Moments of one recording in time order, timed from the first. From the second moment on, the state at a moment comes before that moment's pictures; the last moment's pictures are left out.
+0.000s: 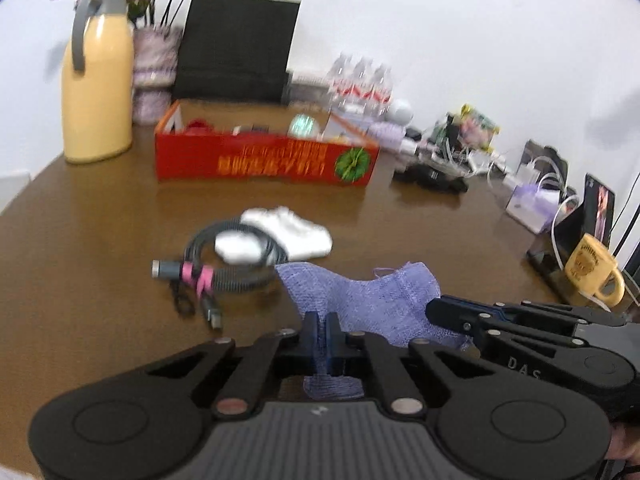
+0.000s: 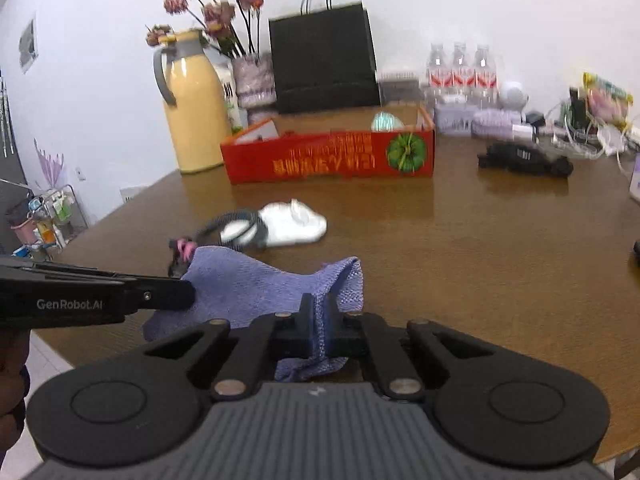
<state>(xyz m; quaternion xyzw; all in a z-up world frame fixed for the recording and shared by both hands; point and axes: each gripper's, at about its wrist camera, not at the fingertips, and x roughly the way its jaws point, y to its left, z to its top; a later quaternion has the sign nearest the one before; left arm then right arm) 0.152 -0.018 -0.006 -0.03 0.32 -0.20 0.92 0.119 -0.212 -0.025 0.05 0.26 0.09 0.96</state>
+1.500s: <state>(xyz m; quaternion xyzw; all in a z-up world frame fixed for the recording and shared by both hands) 0.302 0.018 0.115 0.01 0.25 -0.17 0.95 0.283 -0.277 0.079 0.11 0.23 0.14 0.96</state>
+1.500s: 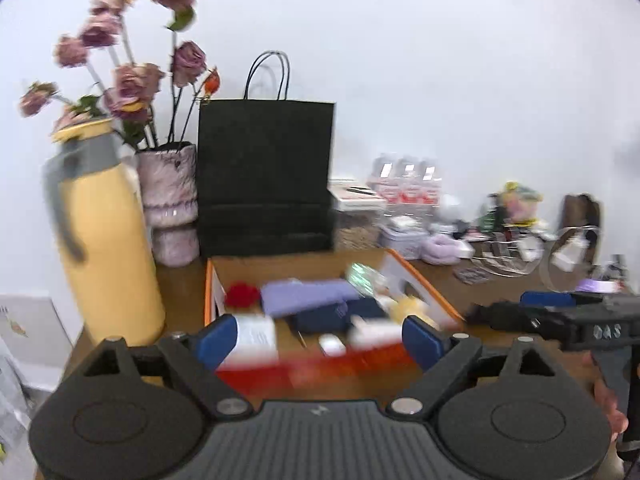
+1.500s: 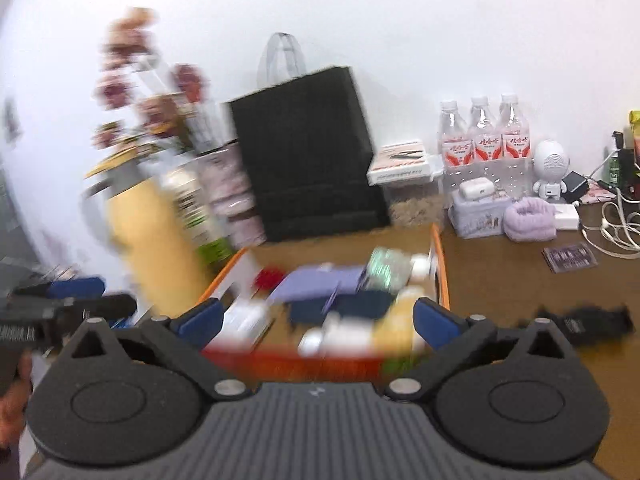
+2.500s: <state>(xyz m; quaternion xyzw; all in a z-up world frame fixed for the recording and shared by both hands) 0.178 0.052 -0.010 -0.08 0.36 -0.12 0.92 0.153 -0.214 -0.002 0.01 0.27 0.11 0.96</state>
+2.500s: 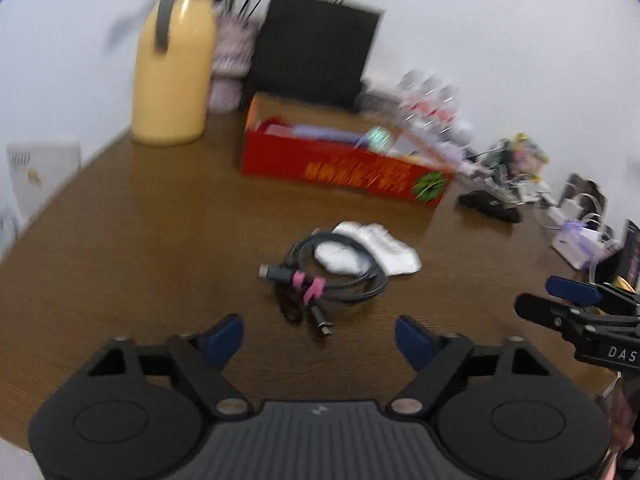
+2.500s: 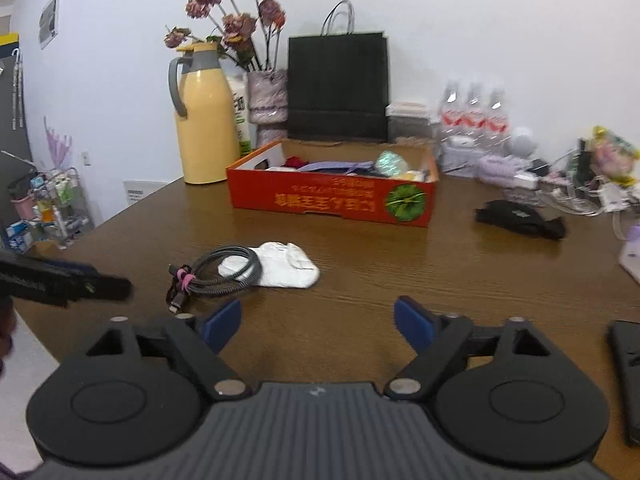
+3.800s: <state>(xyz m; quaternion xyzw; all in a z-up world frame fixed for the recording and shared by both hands) 0.178 0.001 -0.030 -0.01 0.38 -0.17 0.91 0.157 -0.171 -0.043 0.01 0.35 0.12 0.93</state>
